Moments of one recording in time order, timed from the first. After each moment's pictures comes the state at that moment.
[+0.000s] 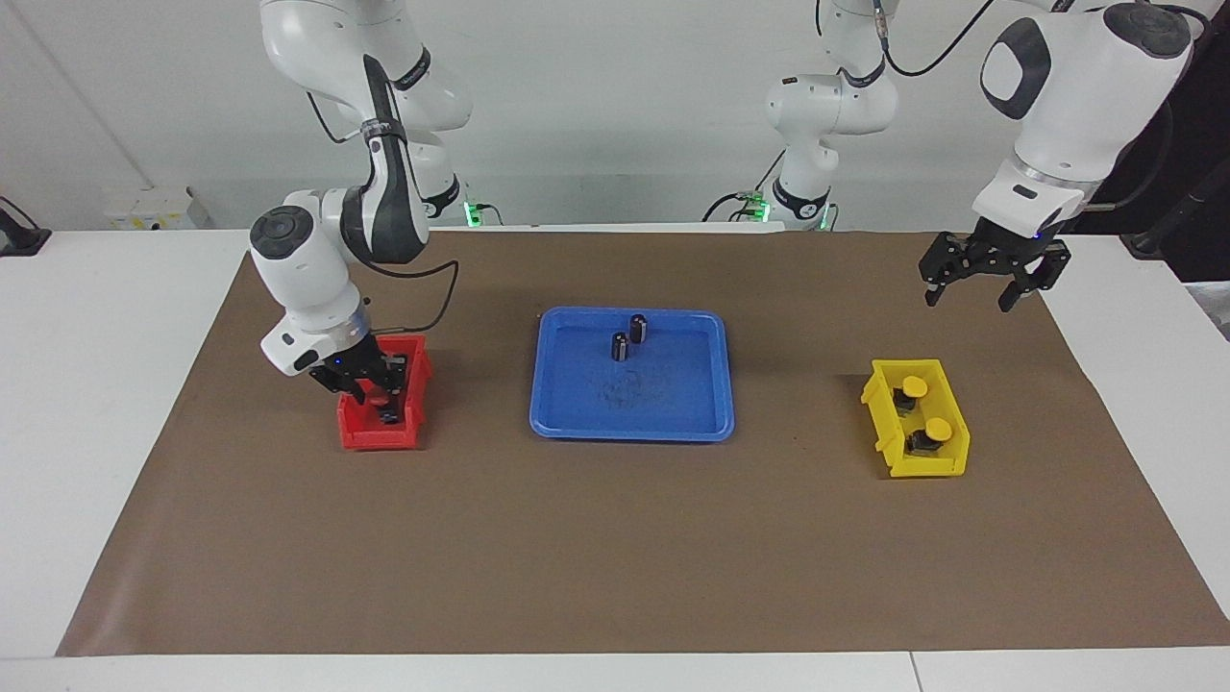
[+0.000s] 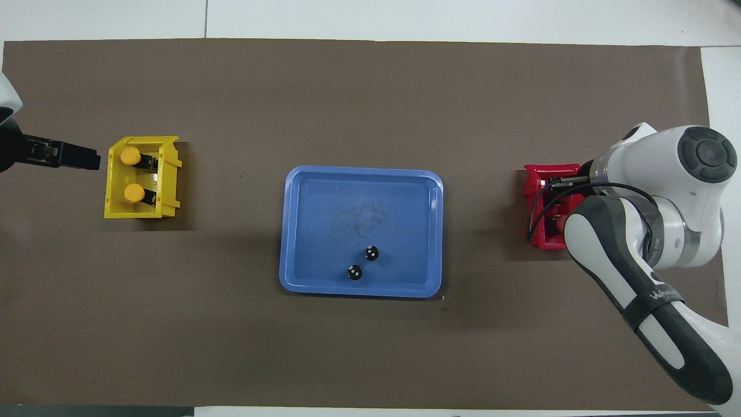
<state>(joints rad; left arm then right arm) -0.14 -0.04 0.05 -1.74 0.01 1.79 0.14 -0.06 0.13 0.08 -2.15 0.00 2.33 0.01</state>
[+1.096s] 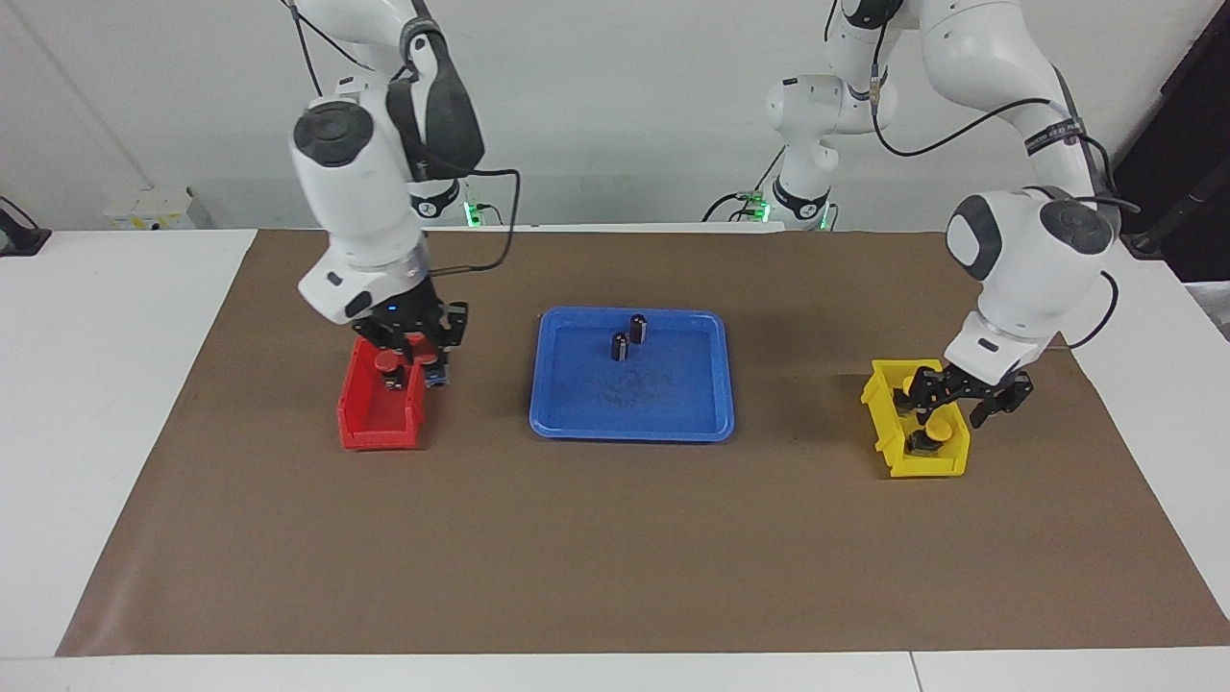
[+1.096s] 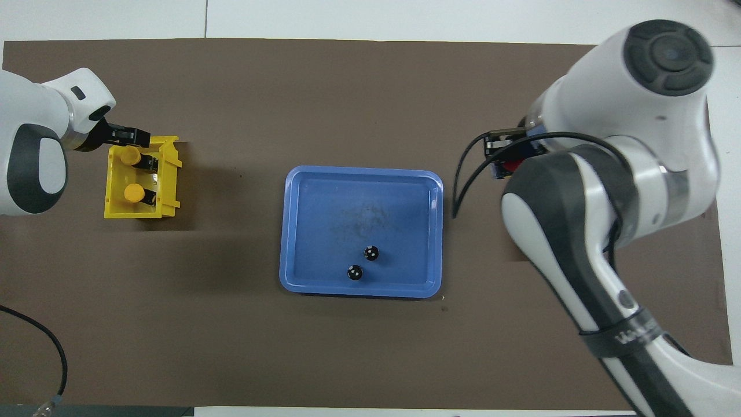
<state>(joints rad) -0.09 0.29 0.06 -1.84 0.01 2.29 0.17 0.29 0.21 0.09 -1.65 -0.03 1.89 0.38</state>
